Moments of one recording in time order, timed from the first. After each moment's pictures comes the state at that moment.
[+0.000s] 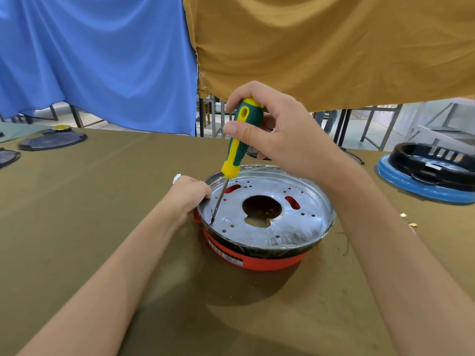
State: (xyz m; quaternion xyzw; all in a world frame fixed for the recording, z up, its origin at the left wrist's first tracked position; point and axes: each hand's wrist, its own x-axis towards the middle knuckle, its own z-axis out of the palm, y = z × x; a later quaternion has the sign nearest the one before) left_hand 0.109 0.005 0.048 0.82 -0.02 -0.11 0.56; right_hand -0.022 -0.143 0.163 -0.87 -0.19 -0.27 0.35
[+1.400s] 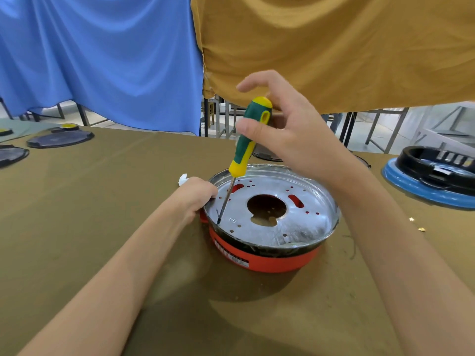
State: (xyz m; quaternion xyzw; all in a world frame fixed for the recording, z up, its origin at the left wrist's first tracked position) left_hand 0.116 0.002 0.047 0.83 -0.02 -0.14 0.54; right_hand -0.021 -0.139 0.163 -0.87 -0.17 -0.27 0.36
